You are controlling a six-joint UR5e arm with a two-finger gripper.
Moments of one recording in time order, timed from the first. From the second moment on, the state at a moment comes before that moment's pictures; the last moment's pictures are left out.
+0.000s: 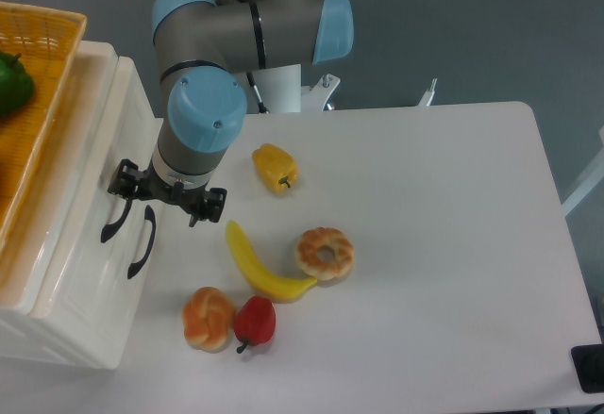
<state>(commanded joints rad) 2.21 -1.86 -1.50 -1.46 1.20 0.35</state>
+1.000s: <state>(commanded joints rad) 2.20 -1.87 -1.52 -1.46 1.18 0.35</state>
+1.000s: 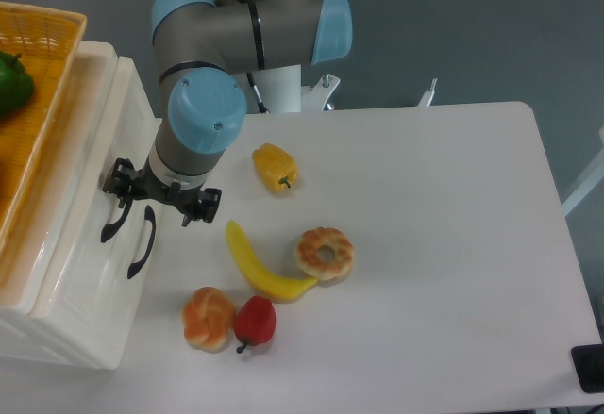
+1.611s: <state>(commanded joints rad) 2.21 -1.87 -1.51 -1.44 1.20 0.35</state>
